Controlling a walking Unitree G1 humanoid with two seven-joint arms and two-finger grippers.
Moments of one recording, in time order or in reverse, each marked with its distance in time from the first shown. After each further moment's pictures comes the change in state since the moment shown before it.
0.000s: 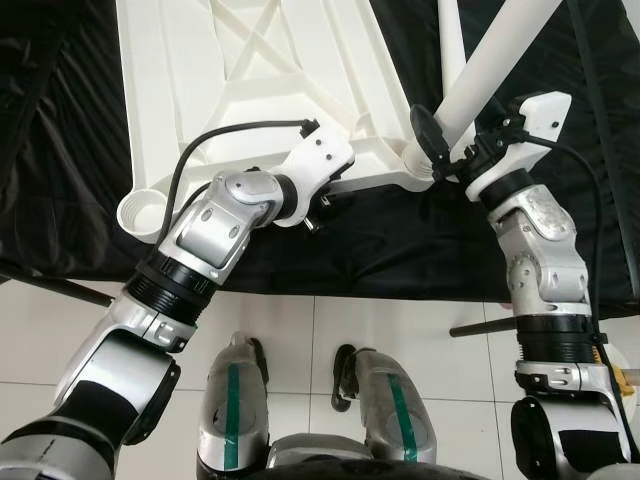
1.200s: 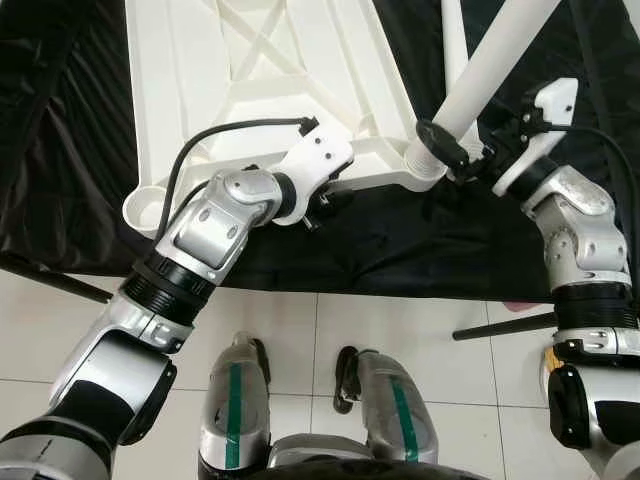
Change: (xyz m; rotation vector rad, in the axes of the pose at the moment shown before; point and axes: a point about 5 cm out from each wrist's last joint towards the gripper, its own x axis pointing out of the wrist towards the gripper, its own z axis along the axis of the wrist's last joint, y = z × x) left arm -0.002 -0.004 0.005 0.035 -0.010 -0.010; right arm 0.011 -0.031 -0.005 -0.019 0.098 0.235
